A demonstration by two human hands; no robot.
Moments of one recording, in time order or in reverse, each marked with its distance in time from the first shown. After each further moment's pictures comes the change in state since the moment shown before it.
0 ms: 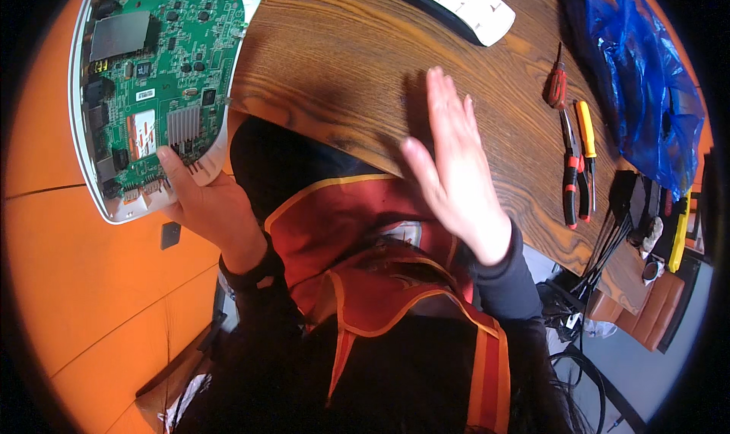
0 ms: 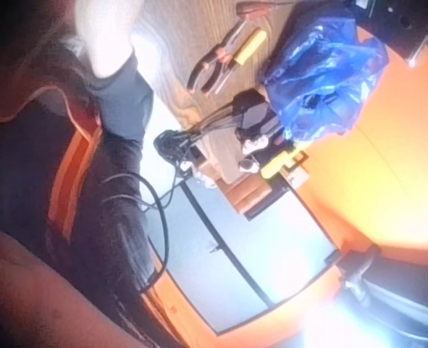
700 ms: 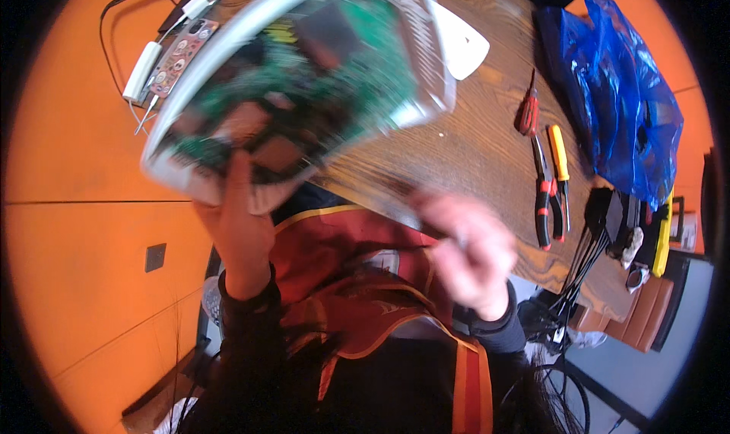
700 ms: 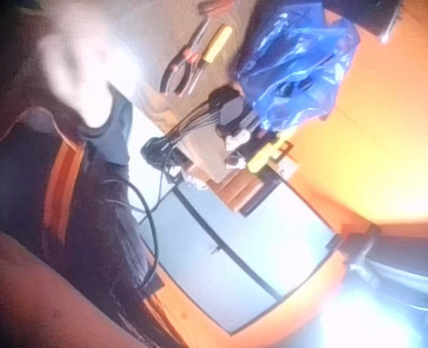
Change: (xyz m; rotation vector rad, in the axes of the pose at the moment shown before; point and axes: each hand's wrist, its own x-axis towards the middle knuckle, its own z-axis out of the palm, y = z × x) left_hand -0.030 -0.001 0.025 -0.113 -0.266 -0.358; right_hand -0.053 0.014 -0.032 0.638 0.190 -0.279
